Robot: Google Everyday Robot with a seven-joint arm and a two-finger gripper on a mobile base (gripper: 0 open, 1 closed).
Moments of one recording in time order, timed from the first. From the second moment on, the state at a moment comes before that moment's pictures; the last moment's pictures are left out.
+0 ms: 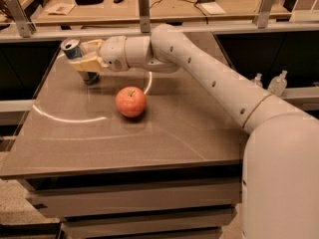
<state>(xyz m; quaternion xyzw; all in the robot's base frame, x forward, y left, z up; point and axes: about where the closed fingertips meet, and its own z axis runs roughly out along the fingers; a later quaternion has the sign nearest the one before) 0.682 0.216 0.899 -0.56 0.50 0.39 0.54</state>
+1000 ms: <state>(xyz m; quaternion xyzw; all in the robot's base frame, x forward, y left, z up) 0.685 0.213 0.894 -0.54 0.51 0.40 0.54</state>
